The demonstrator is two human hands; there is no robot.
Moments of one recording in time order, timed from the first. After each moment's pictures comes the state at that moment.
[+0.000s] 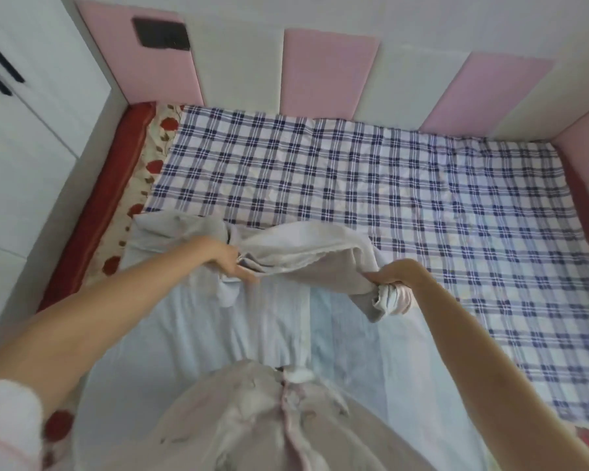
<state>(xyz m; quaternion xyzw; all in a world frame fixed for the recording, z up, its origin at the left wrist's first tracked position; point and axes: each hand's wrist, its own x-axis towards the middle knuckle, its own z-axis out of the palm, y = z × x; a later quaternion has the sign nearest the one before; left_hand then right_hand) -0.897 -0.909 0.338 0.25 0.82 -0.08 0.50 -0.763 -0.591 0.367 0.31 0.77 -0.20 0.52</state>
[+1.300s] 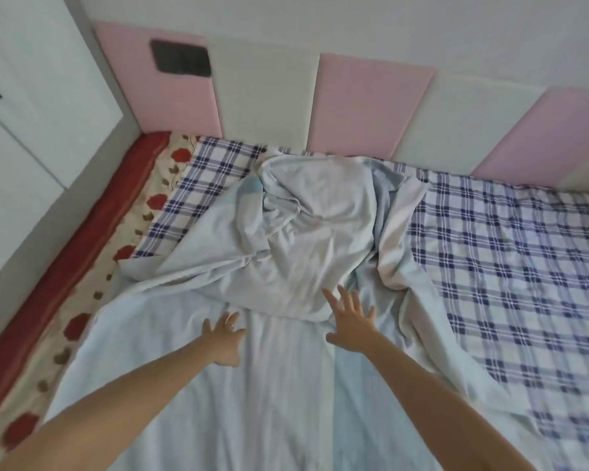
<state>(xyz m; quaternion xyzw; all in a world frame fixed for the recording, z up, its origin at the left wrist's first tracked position) -0.956 -0.907 0.138 0.21 0.86 -0.09 0.45 -0.914 -0.642 0.158 0.05 0.95 -0.10 0.30</state>
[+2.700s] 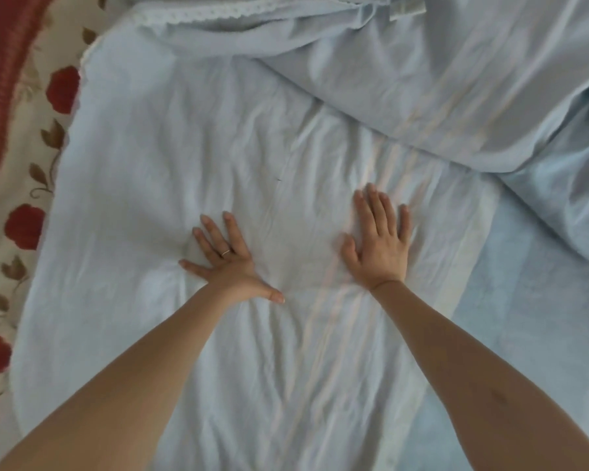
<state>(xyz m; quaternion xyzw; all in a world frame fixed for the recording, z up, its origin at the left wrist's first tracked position) -0.845 -1.013 -0.079 -0.21 0.85 0.09 0.48 -0.847 -0.787 -0.131 -0.04 0.99 -0.14 0.07</state>
